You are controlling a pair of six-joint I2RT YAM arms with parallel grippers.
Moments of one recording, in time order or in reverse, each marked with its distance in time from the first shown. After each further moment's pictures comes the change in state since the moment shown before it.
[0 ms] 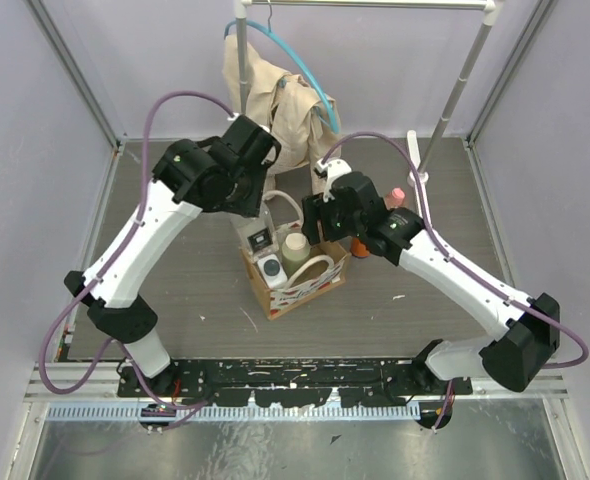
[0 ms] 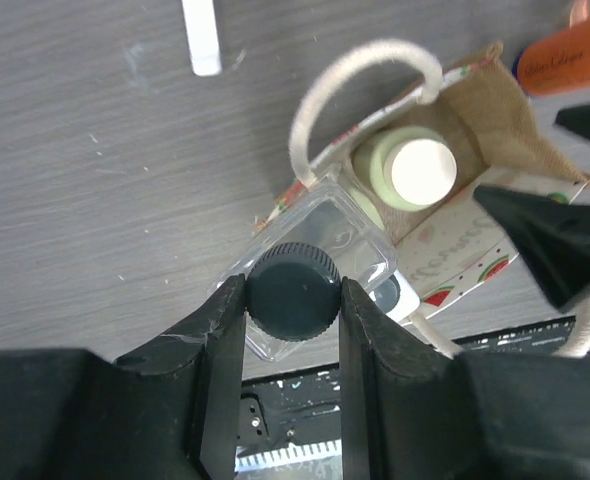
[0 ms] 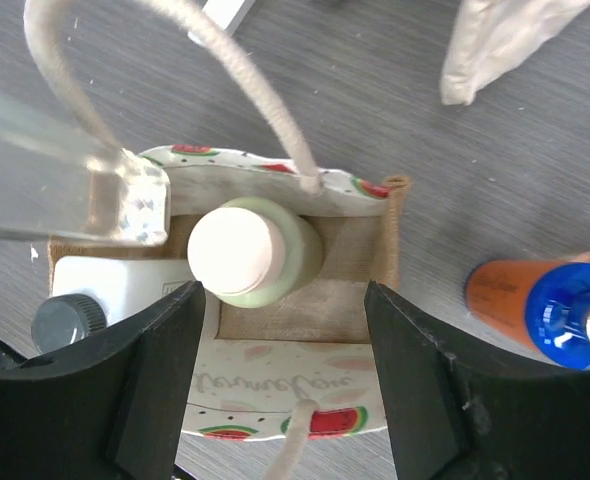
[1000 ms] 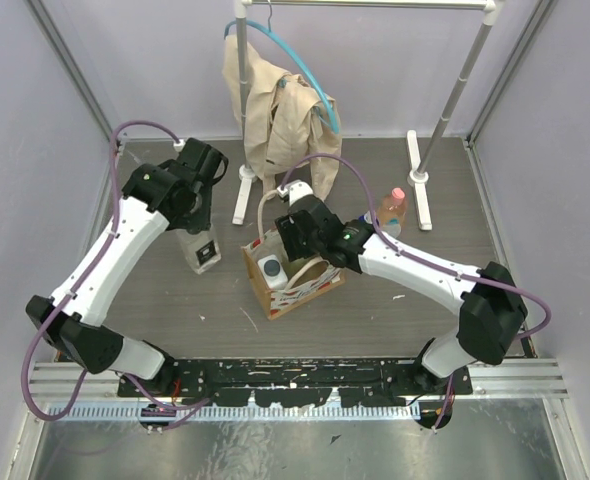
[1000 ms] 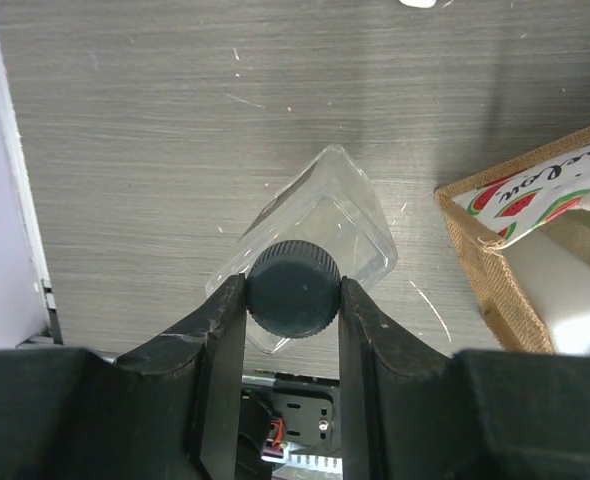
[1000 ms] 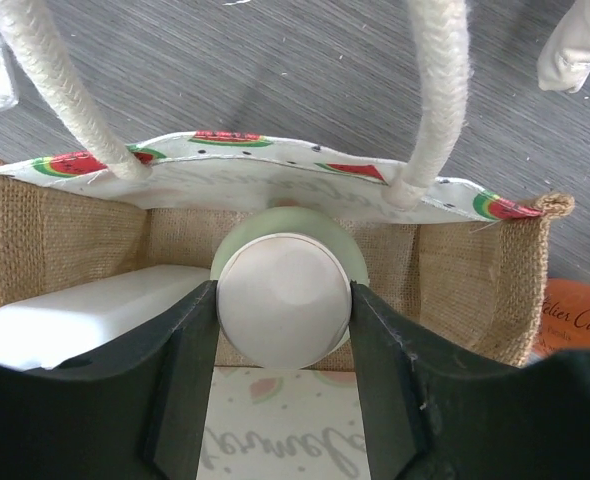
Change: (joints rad) left arm 0.278 -0.255 -0.499 0.151 -0.075 0.071; right arm 0.167 0.190 -0.056 0.138 0.166 0.003
